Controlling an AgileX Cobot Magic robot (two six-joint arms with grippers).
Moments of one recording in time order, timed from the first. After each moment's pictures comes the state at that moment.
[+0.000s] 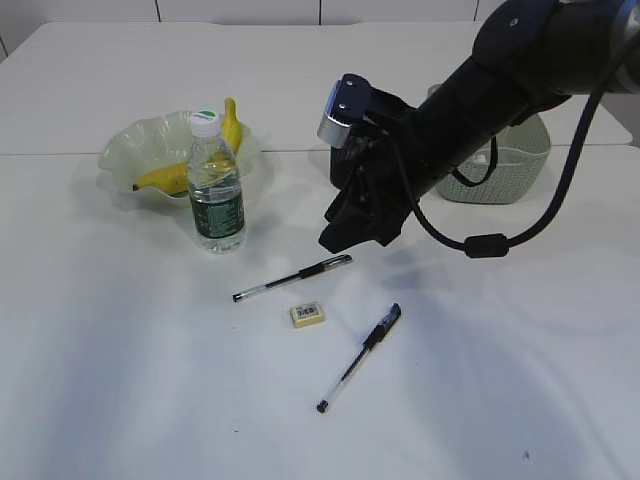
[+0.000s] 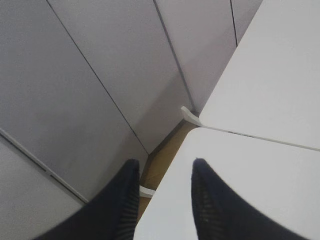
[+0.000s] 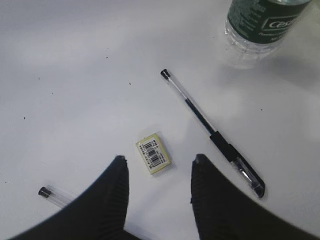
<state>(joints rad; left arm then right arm) -0.05 1.49 -1.21 -1.86 -0.77 1.94 0.31 2.01 -1.52 0.73 0.96 -1.42</state>
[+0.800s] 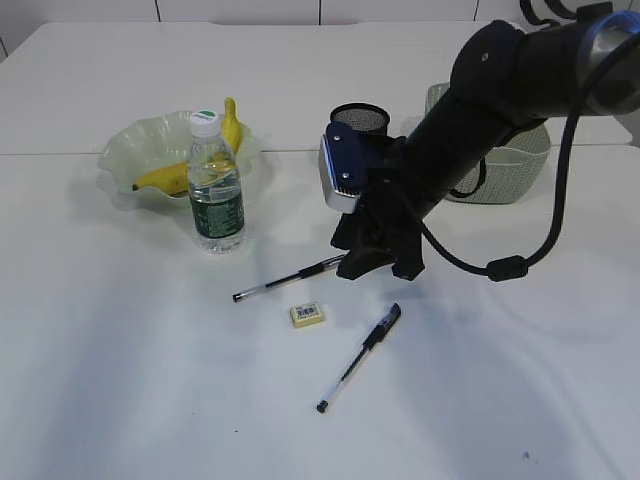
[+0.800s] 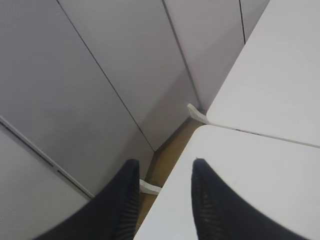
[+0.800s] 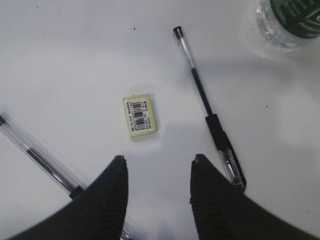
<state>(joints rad) -0.05 1.49 -1.21 -1.86 -0.79 1.94 0.33 2.06 -1.52 0.60 0.91 -1.69</state>
